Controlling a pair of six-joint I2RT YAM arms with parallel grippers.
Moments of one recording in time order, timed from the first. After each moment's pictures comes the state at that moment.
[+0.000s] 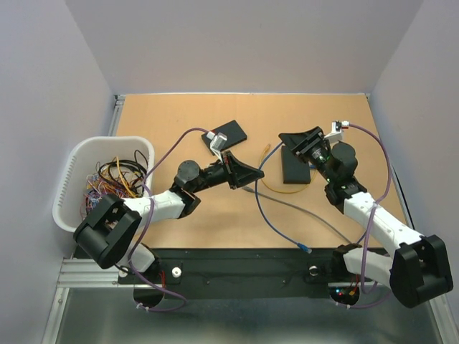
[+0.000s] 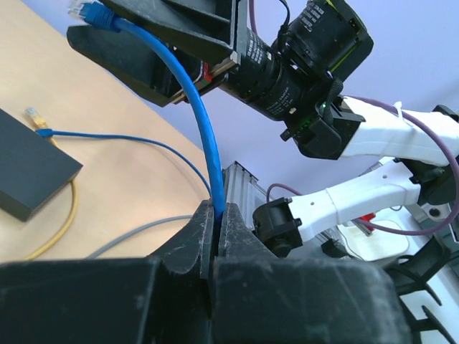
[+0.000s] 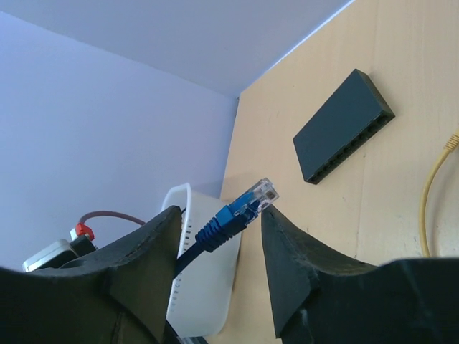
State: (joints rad) left arm -0.71 1.42 0.58 1.12 0.59 -0.90; right arm 0.31 1.09 0.62 0.49 -0.18 1.08
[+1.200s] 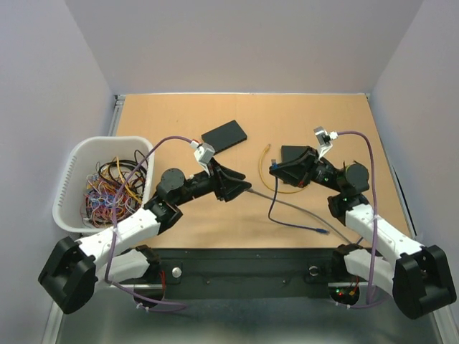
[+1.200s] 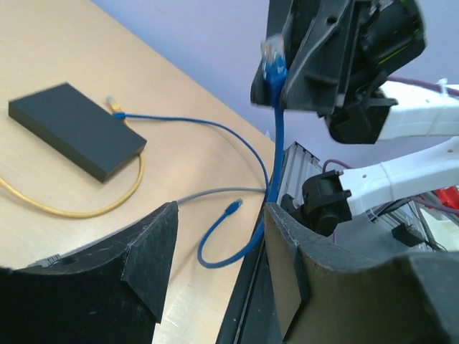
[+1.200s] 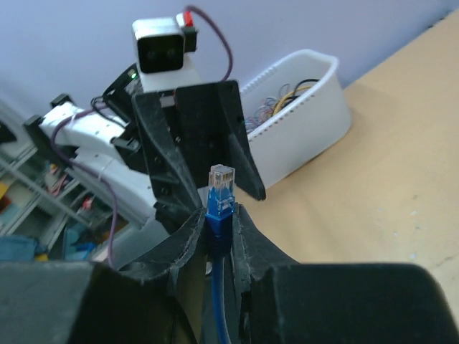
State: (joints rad) left arm -0.72 1.04 0.49 0.66 0.47 -0.60; right arm 0.31 1.00 0.47 0.93 -0.85 0.93
